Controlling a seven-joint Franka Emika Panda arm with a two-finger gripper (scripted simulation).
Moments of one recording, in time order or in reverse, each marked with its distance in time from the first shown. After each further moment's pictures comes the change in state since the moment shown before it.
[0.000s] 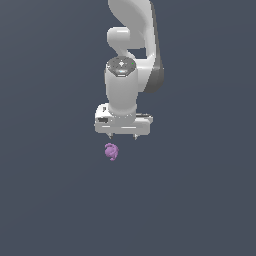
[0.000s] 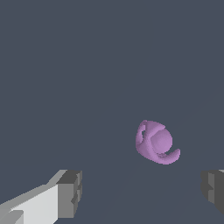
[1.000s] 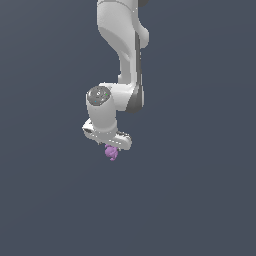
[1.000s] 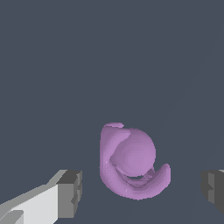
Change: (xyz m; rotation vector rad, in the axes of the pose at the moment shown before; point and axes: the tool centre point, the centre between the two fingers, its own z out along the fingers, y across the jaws) arm -0.006 0.063 0.085 0.013 -0.027 0.297
